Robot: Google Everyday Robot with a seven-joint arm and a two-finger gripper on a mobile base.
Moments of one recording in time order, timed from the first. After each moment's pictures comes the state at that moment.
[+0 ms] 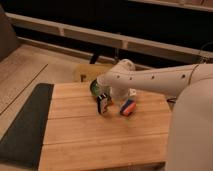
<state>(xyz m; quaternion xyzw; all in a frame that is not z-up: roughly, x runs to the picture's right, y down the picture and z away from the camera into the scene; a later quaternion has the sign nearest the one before) 0.075 0.078 0.789 -0.13 0.24 0.77 0.57</state>
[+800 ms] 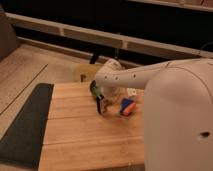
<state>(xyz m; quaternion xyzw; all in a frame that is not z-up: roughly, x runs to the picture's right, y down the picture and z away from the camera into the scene) 0.021 0.055 0.843 -0.13 0.20 0.75 0.62</state>
